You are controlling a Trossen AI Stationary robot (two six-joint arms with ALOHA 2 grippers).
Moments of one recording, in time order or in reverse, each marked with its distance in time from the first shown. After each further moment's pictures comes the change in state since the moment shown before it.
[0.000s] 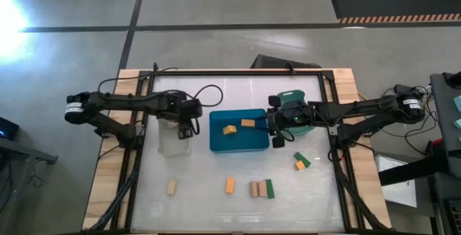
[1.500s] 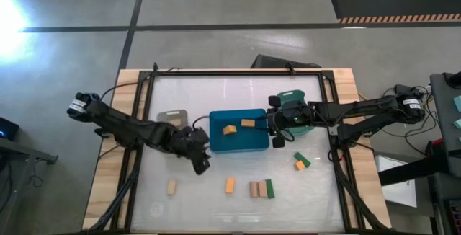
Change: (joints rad) left arm -0.483 0.056 0.106 0.267 0.027 -0.840; right arm 0.000 0.000 -0.003 0.000 0.000 0.006
